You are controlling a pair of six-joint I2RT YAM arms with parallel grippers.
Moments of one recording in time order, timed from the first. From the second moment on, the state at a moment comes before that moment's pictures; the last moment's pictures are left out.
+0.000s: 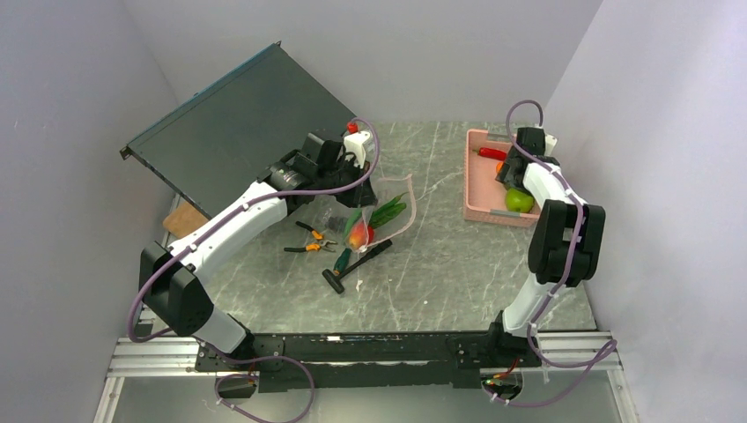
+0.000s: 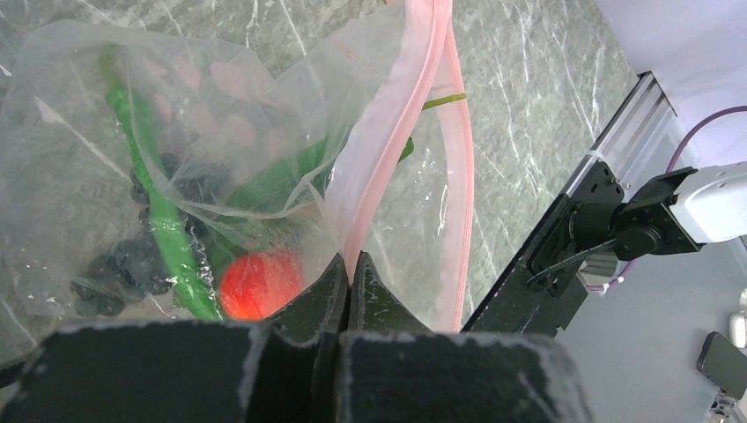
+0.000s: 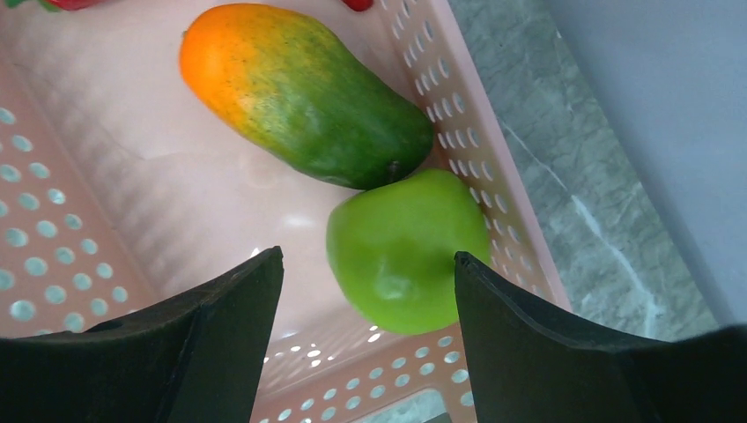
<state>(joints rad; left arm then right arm) -0.66 1.52 1.41 -0.52 0.38 -0.26 -0.16 1.78 1.31 -0.42 0.32 0.33</state>
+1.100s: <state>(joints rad) -0.66 1.52 1.41 -0.51 0.39 -0.27 -0.11 1.67 1.22 -0.40 0.33 0.28</state>
